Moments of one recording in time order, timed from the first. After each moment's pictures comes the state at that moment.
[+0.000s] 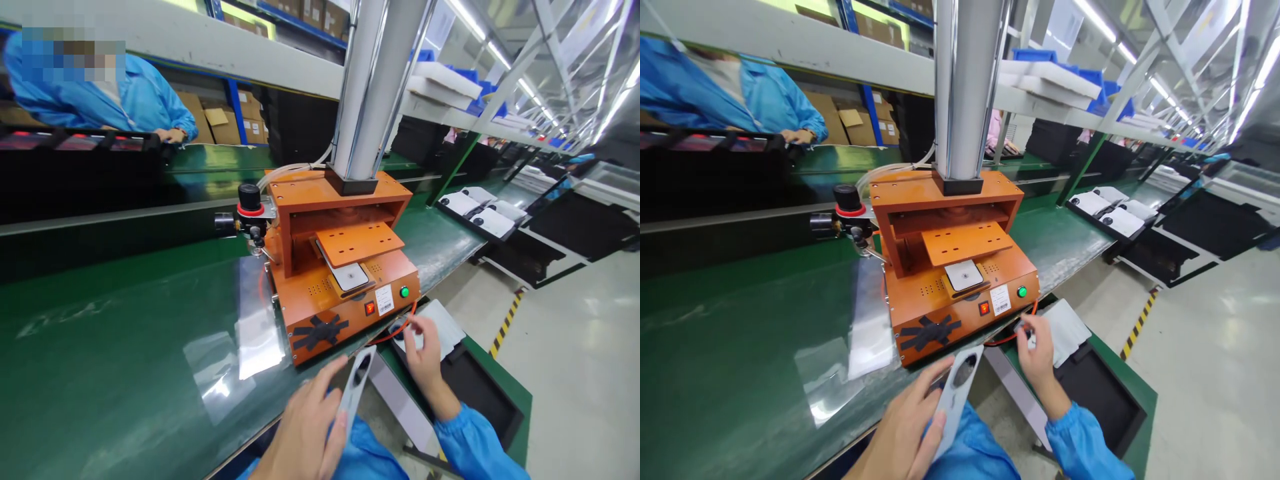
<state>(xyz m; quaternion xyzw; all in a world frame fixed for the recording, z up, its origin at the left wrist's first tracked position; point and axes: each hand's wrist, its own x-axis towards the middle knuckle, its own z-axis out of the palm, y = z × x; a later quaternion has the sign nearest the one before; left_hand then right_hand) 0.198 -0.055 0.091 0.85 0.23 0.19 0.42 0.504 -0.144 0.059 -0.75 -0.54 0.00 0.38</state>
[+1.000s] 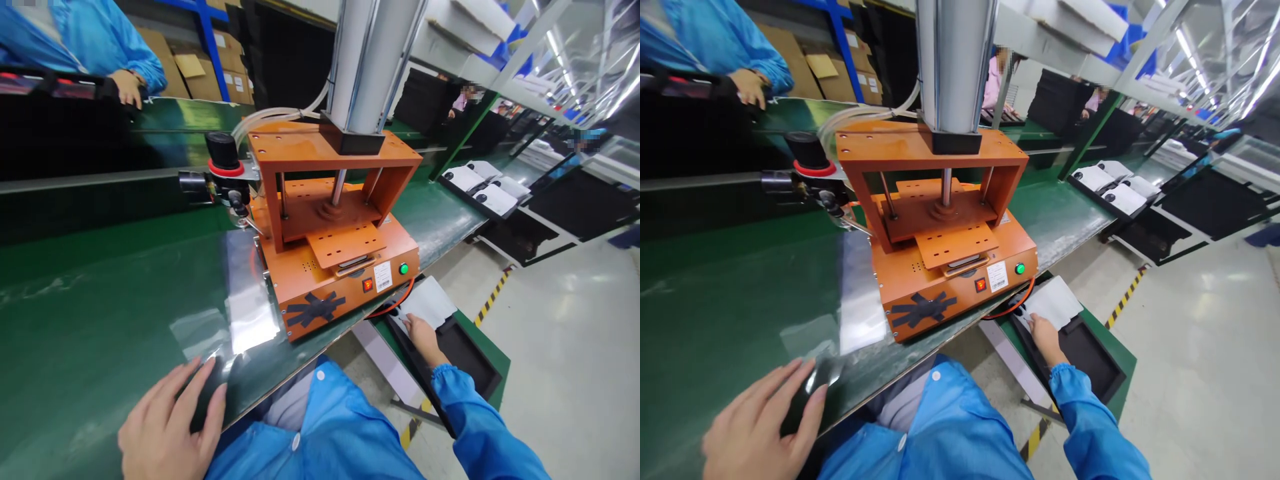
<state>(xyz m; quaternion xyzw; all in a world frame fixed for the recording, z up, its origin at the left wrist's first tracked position) 0.065 -0.037 0.043 0.84 0.48 0.26 0.08 0.614 -0.244 -0.064 -0.88 -0.43 0.15 -0.16</state>
